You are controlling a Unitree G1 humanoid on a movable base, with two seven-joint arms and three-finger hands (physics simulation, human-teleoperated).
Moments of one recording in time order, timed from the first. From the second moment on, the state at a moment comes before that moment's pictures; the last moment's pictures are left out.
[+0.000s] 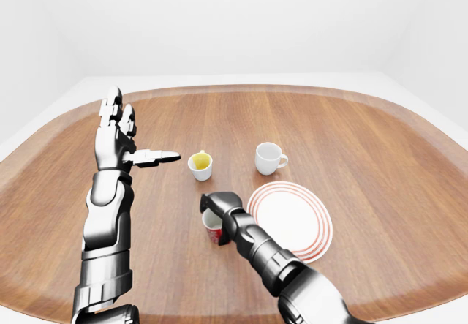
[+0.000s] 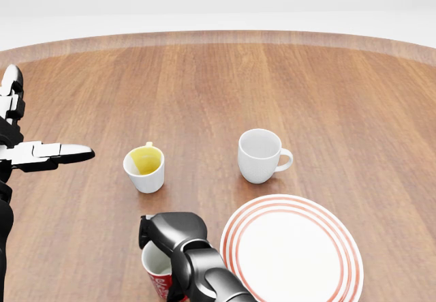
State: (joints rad) left arm -0.38 0.28 0.27 0.02 -0.21 0.09 -0.06; right arm -0.67 0.31 0.25 1.13 -1.10 0.09 -0.07
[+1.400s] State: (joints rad) left arm -0.38 0.28 0.26 -0.01 -0.21 0.09 -0.06; right arm -0.46 0.15 0.22 0.32 -1.31 0.09 0.42
